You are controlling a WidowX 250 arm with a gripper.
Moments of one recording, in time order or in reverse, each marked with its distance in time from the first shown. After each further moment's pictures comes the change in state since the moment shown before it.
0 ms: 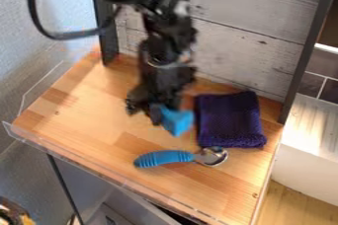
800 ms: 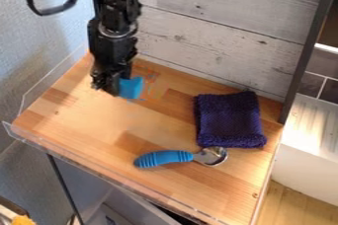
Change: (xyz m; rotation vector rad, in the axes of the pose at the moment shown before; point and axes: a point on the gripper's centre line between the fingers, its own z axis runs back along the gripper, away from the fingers) arm 0.095 0.021 -0.030 0.118 -0.053 0.439
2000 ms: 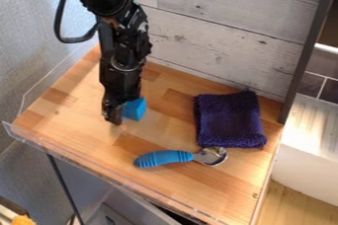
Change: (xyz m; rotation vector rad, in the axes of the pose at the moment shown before) arm -0.015 -0.002 -0.053 0.054 -0.032 0.027
